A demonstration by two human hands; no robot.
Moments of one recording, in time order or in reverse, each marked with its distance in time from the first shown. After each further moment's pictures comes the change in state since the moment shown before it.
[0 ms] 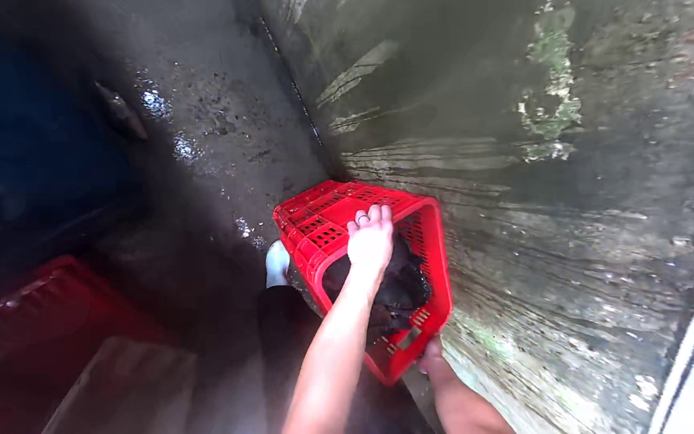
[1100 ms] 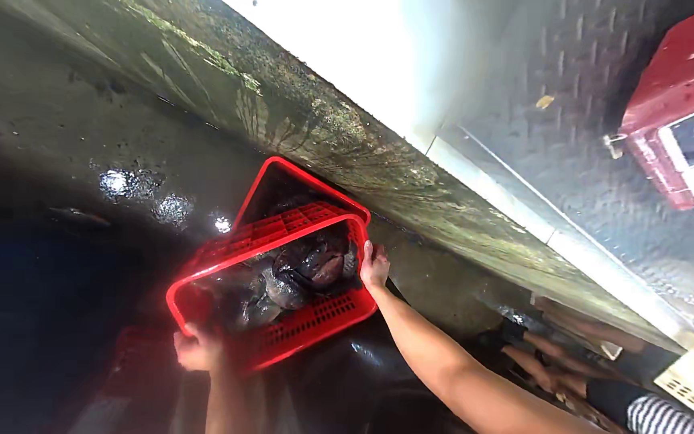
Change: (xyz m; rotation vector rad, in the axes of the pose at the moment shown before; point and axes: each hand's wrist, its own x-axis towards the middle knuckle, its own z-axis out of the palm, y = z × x) left_hand -0.237 -0.201 -0.014 0.047 0.458 -0.748; right_hand -0.001 -0.017 0.031 -0.526 0.384 -0.347
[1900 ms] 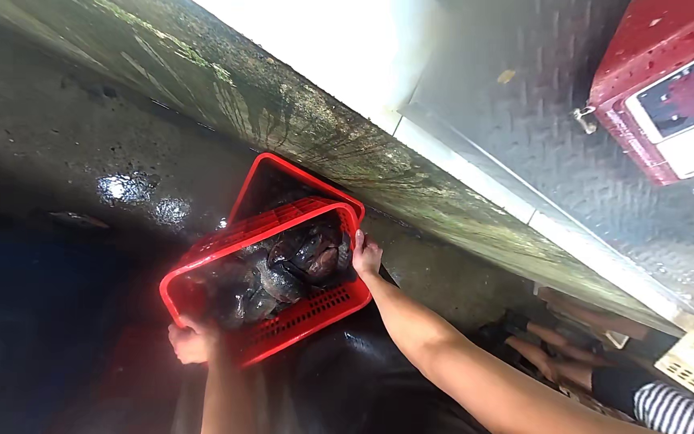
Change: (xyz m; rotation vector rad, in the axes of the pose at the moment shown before) left_hand -0.008 0.017 0.002 0.159 0.017 -0.058; right_hand 0.012 0.004 -0.003 -0.095 -0.097 0.005
